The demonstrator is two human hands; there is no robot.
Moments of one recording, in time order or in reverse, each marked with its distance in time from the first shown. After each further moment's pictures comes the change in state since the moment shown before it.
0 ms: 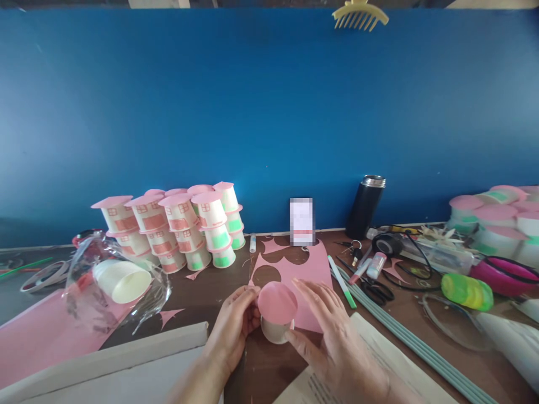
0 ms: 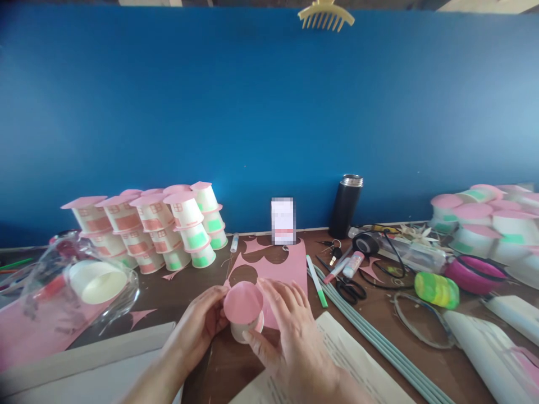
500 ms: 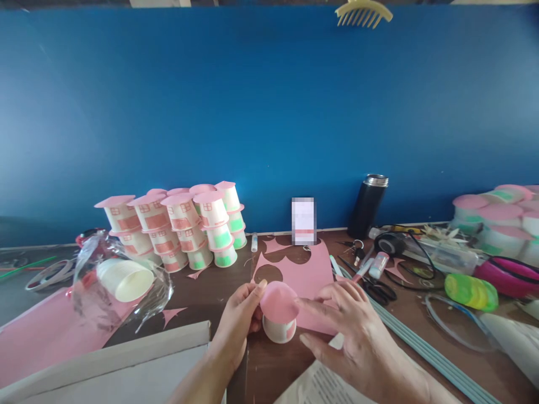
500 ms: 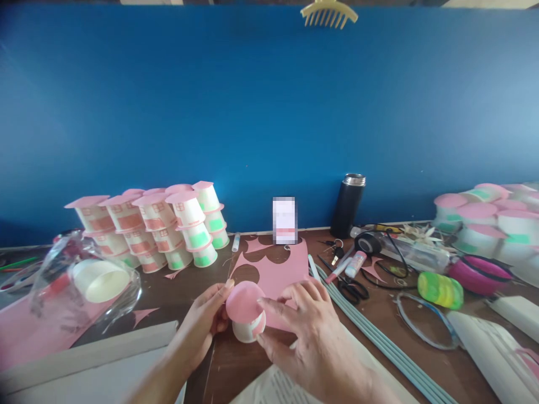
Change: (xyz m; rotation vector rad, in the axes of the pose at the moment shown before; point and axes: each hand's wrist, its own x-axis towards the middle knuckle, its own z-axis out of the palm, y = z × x) left_hand -0.002 0.000 0.005 0.245 0.015 0.081; right_hand 0.010 -0.004 -0.042 -0.169 -0.045 -0.126
